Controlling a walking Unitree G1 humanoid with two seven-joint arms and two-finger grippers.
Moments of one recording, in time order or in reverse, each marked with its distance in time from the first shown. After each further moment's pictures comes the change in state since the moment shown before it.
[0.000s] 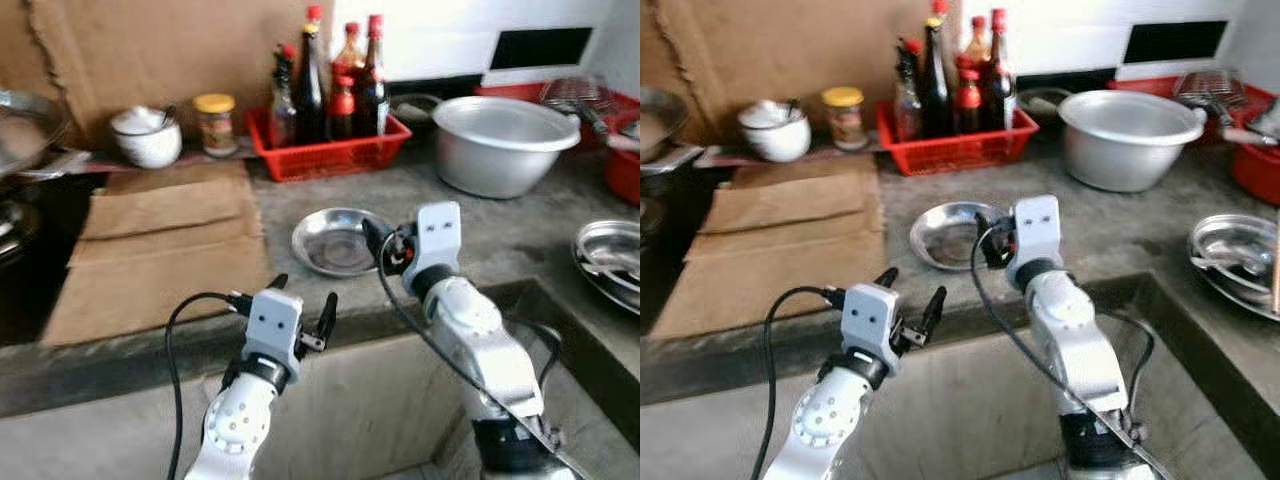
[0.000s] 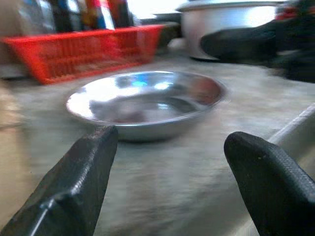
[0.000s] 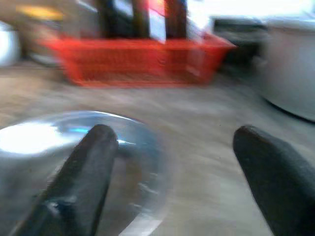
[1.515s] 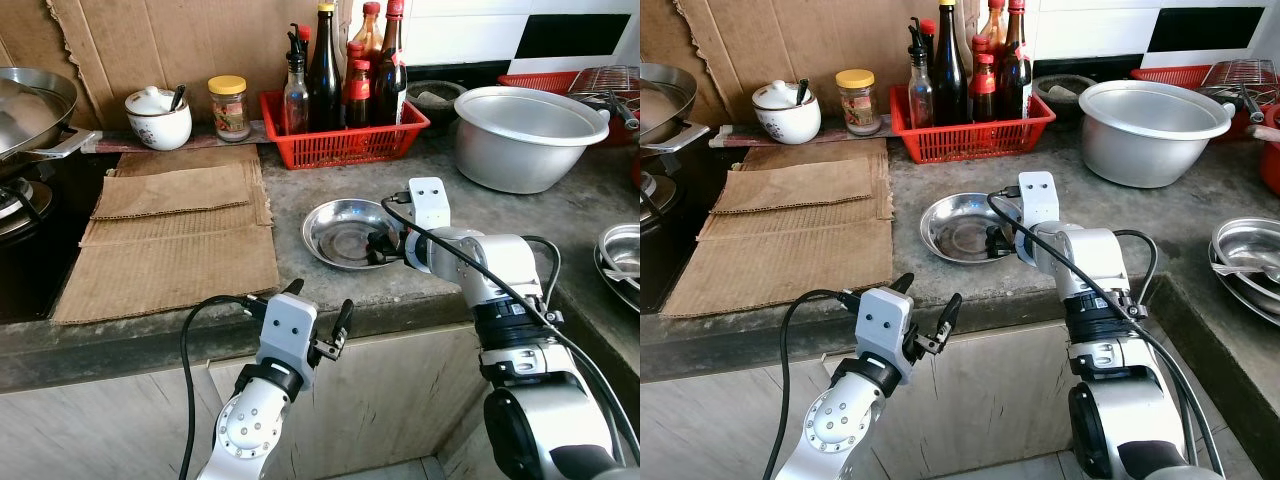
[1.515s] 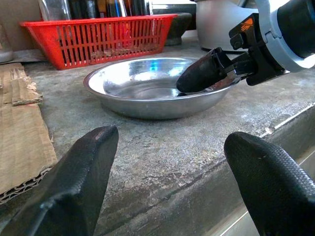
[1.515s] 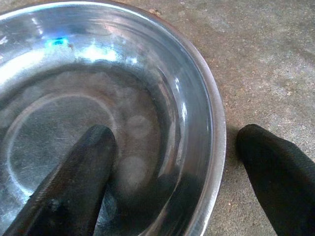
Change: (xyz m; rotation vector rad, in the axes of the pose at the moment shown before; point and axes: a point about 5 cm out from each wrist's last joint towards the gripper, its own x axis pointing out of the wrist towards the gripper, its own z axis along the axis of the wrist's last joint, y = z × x) left arm -0.003 -0.003 -0.003 -0.002 0.020 -0.007; right arm 0.045 0.001 0.006 0.053 0.547 0.066
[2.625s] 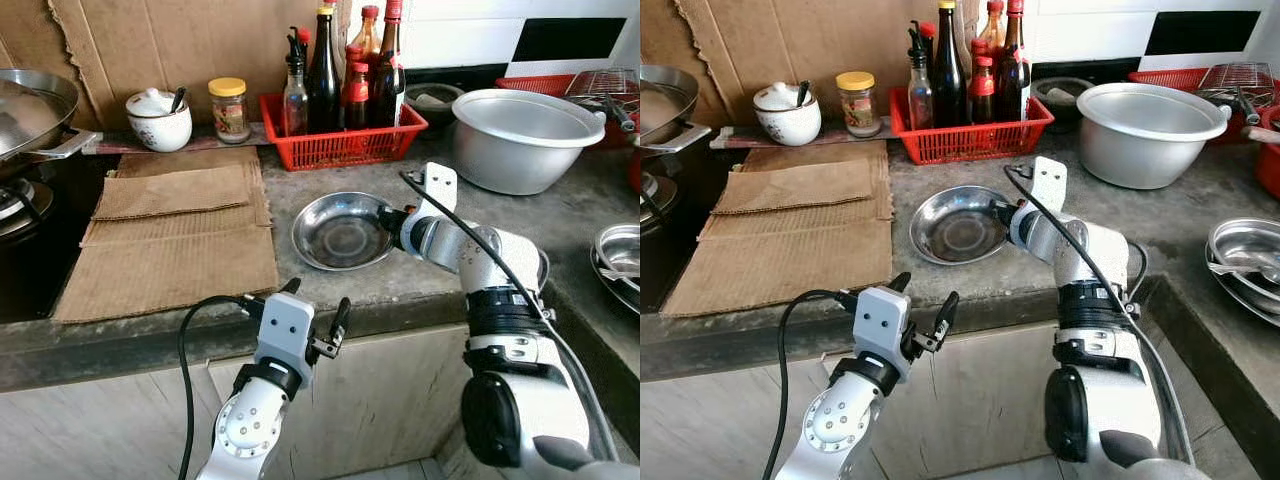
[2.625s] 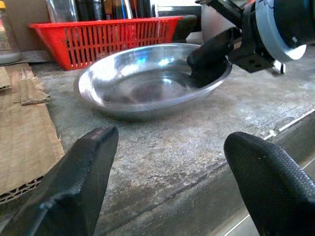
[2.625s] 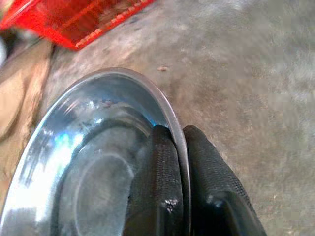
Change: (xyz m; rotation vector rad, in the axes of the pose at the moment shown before) left arm 0.000 0.002 0.000 -0.003 -0.001 0.021; right arm 0.005 0.002 0.012 0.526 -0.149 0.064
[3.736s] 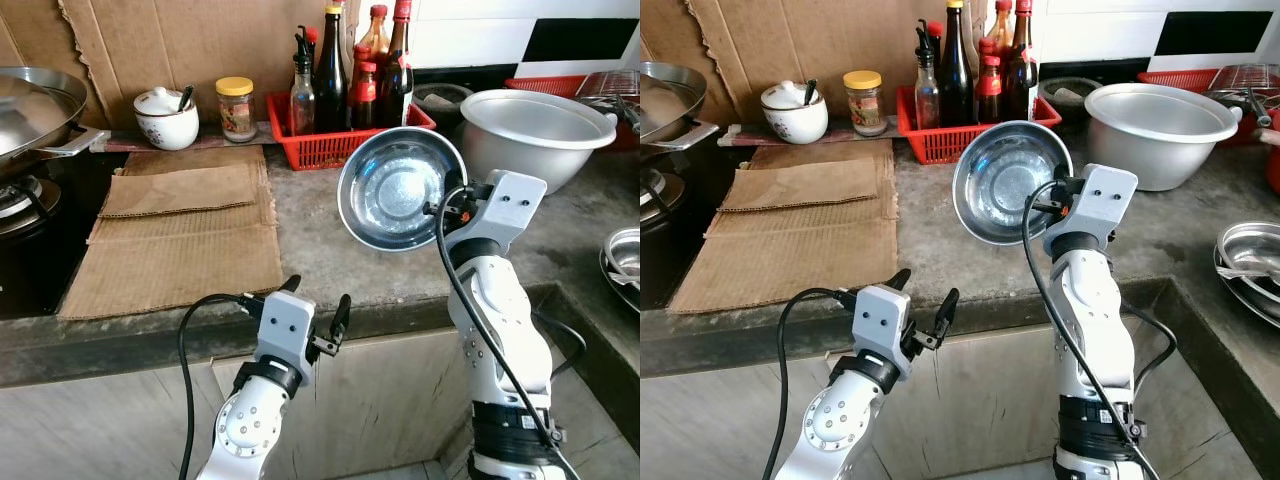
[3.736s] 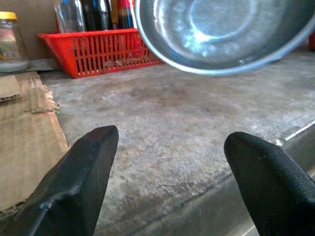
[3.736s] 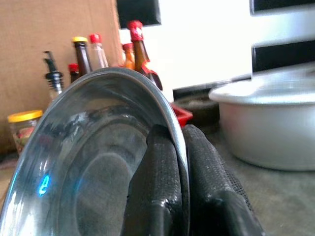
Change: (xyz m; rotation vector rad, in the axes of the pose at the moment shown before) left arm 0.003 0.002 0.005 0.006 -0.038 0.004; right arm -0.082 -0.004 -0.010 -0.407 -0.783 -0.030
